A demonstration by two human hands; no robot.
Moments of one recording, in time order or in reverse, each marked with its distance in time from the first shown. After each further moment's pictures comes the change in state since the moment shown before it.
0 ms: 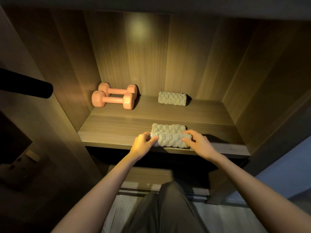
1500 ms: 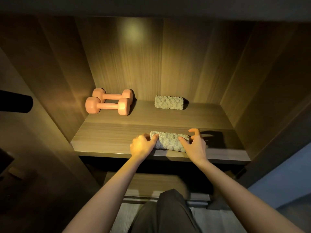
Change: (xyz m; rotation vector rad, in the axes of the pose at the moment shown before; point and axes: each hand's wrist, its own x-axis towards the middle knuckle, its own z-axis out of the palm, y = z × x) left_hand 0.036 0.013 0.019 0.269 0.153 -0.219; right_hand 0.024 0.000 0.025 0.126 0.394 0.234
